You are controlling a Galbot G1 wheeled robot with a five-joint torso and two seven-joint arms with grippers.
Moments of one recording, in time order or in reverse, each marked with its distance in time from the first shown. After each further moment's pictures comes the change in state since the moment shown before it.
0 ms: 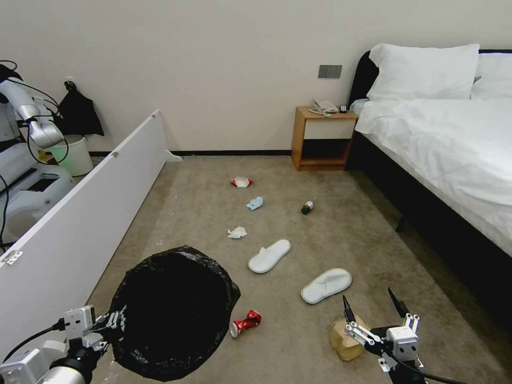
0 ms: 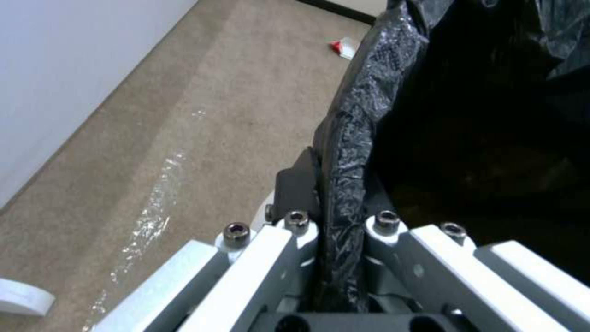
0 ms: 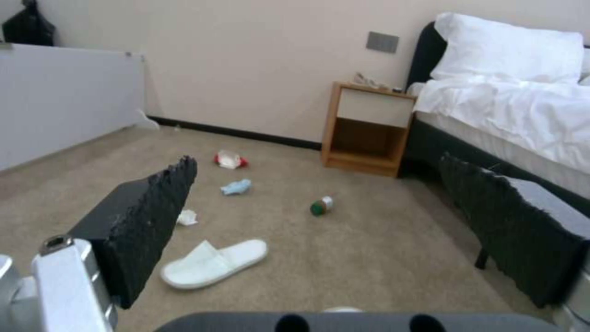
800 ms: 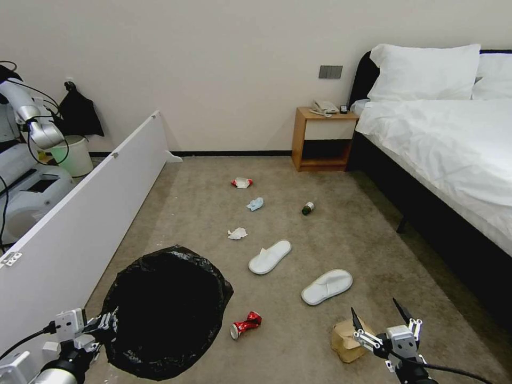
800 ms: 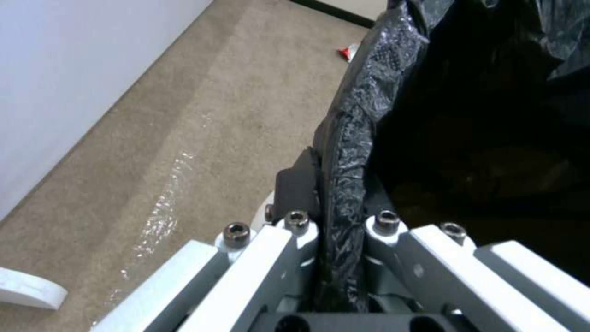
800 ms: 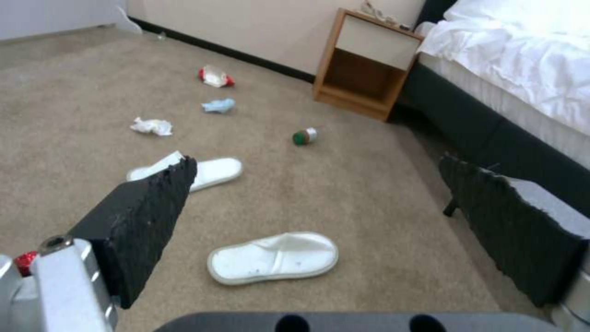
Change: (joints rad) left arm 0.008 -0.011 -0.029 -0.001 -0.022 -0.004 0.001; right arm 0.046 -0.078 0.058 -0.054 -0.049 -0.198 -0.019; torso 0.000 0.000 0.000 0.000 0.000
